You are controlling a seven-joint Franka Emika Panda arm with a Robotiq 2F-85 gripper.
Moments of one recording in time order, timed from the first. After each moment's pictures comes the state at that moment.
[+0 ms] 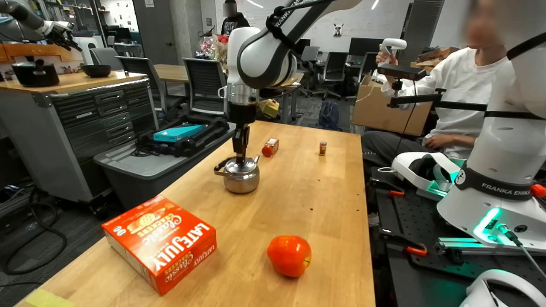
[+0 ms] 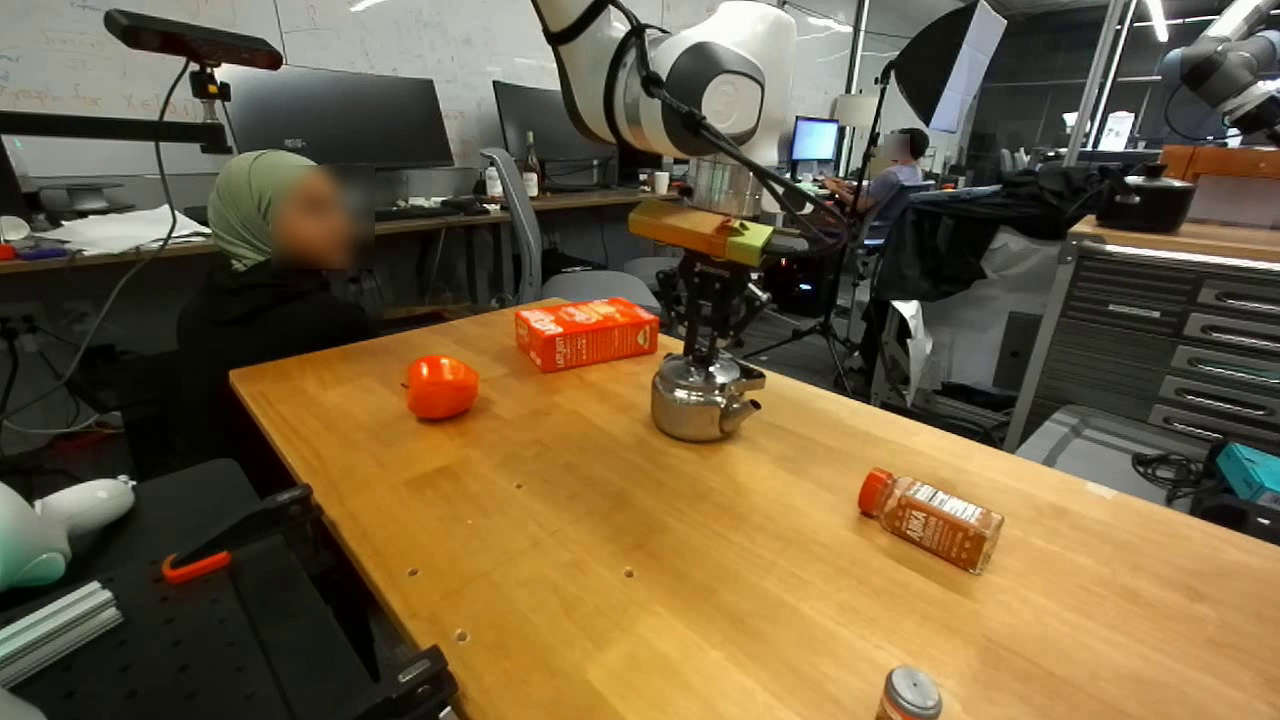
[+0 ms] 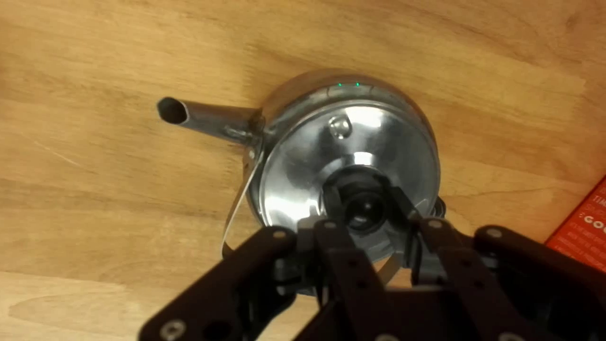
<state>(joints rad) -0.08 0.49 0.10 -1.95 0.08 2.47 -0.32</state>
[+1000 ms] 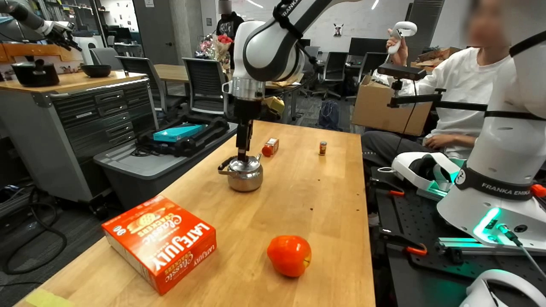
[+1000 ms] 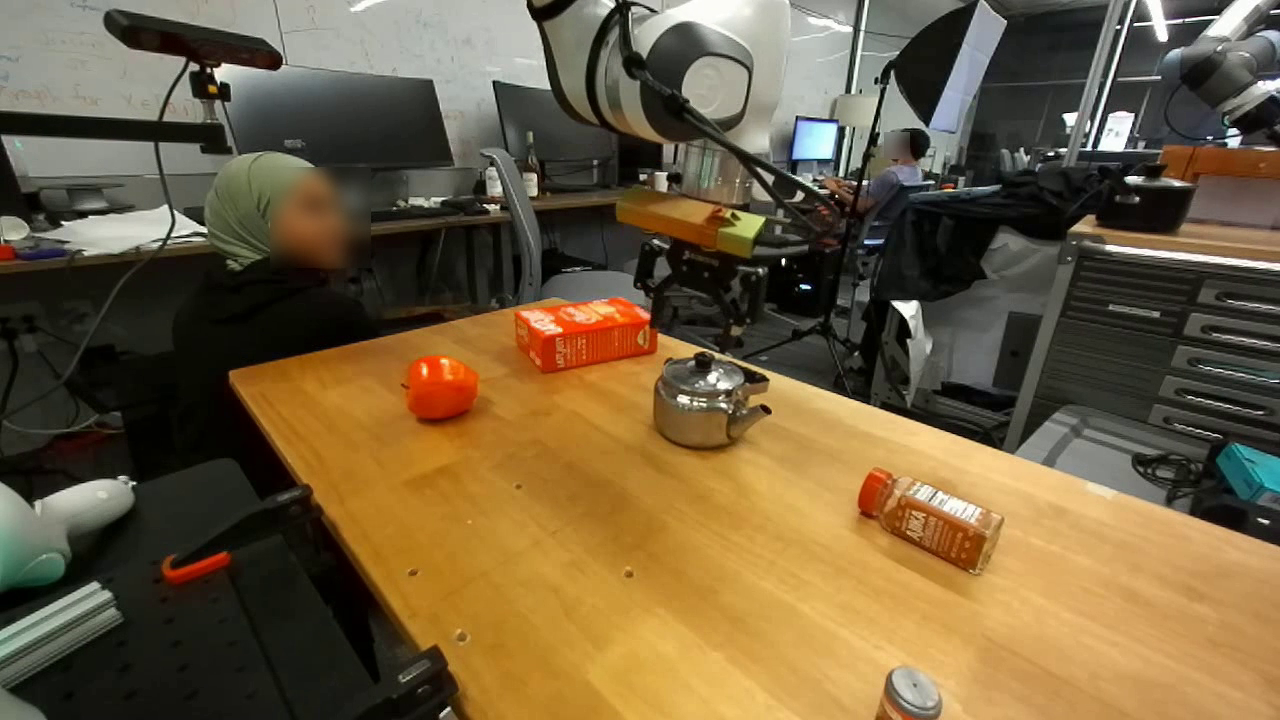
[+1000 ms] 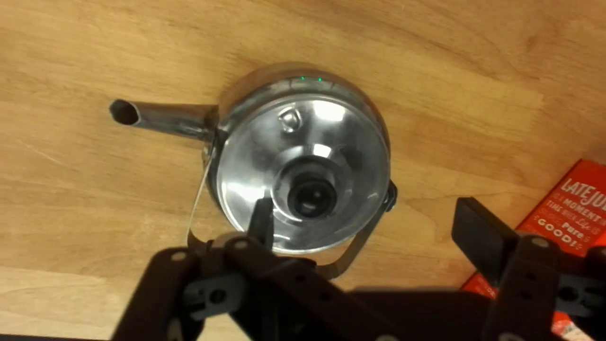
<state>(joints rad) -0.11 0.42 0.13 -2.02 0.14 2.48 -0.40</state>
